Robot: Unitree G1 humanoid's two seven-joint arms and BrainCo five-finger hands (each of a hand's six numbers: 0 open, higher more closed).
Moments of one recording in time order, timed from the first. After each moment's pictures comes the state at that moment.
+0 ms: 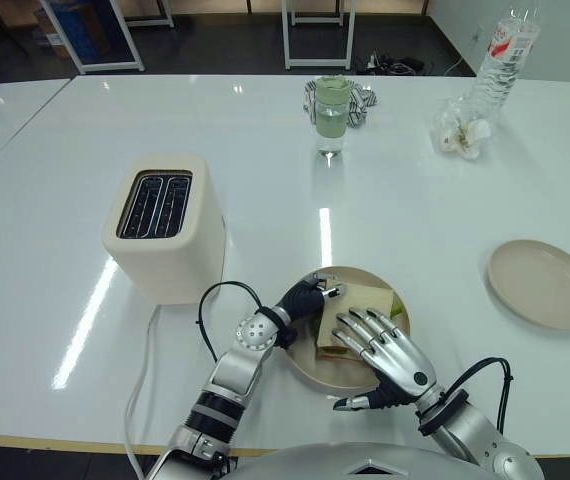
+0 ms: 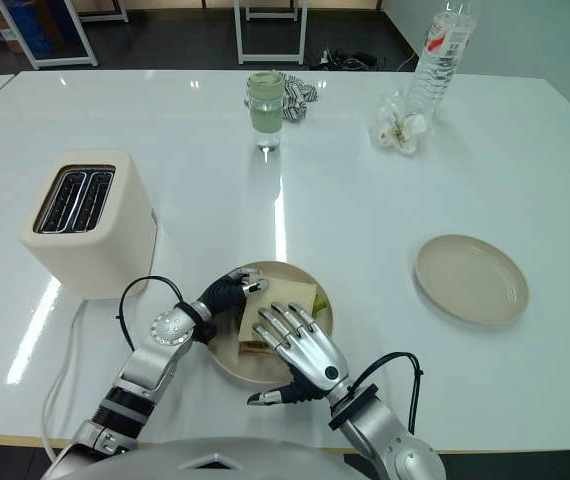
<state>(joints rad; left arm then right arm) -0.06 0.13 -0.32 0.12 0.02 0.12 -0.36 0.46 -0.46 0.41 -0.36 -1.34 -0.26 -0.14</state>
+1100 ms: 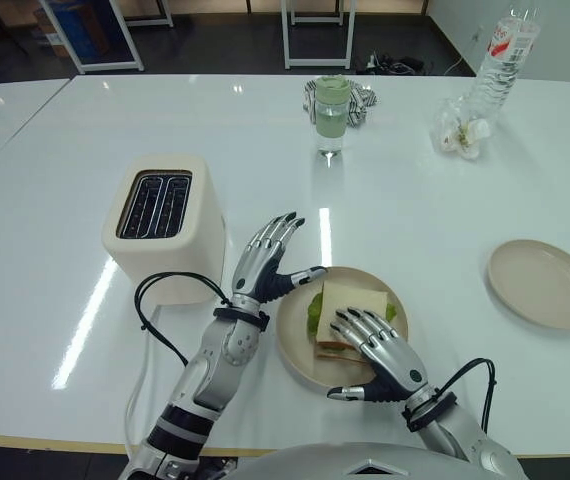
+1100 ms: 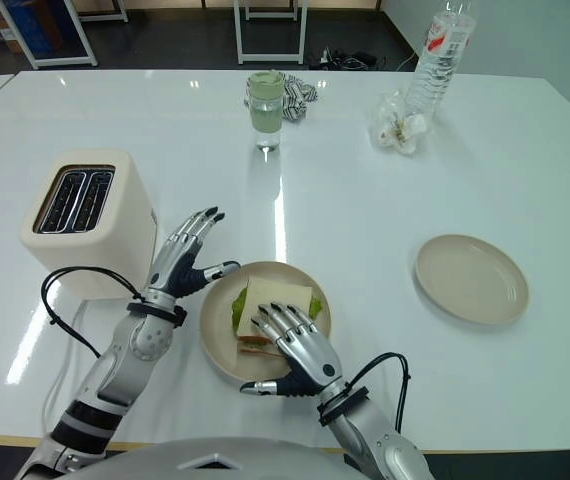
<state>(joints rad) 0.02 0.30 -0.33 -0.13 0.70 -0.03 0.17 0.43 -0.42 0.45 -0.28 -1.07 -0.26 -0.32</state>
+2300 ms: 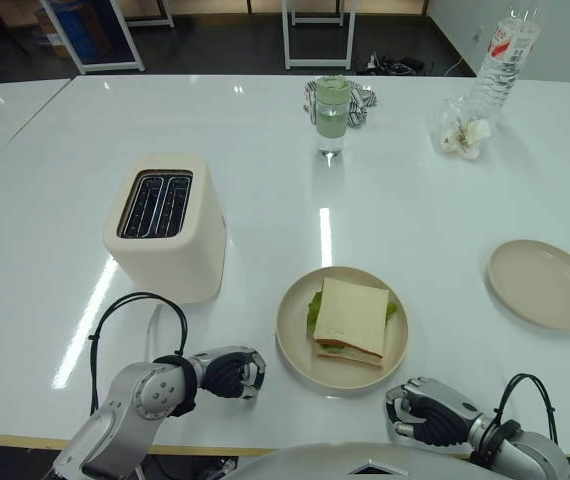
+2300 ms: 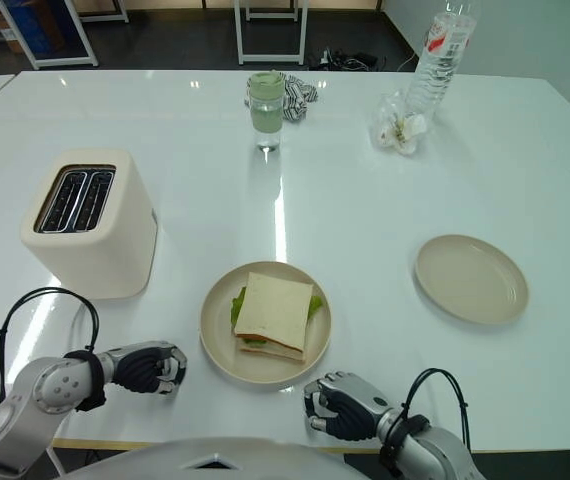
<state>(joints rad) 0.32 0.78 -0.29 -0.51 0.45 0.17 -0.78 0.65 -0.64 0.24 -0.46 -0.61 -0.24 0.37</state>
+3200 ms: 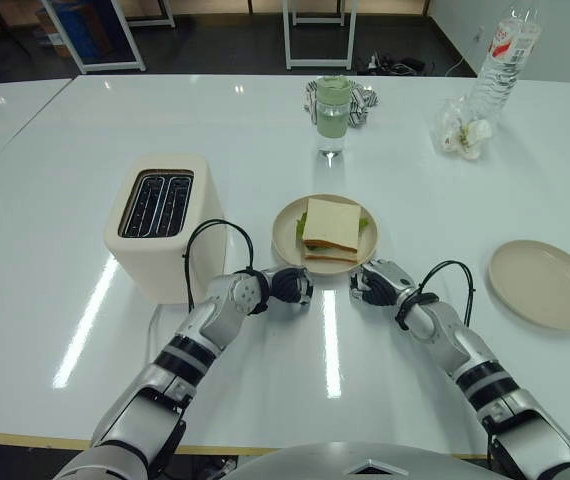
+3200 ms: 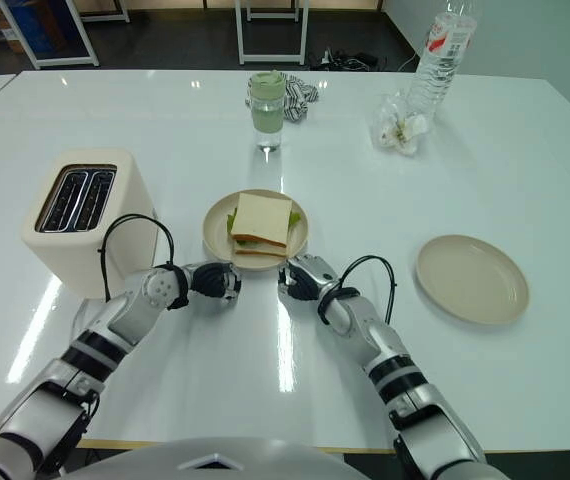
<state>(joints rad) -0.43 0.37 -0.49 0.38 0.51 0.05 -0.55 -0.32 -0.33 0.44 0.49 -0.79 -0.19 -0.03</state>
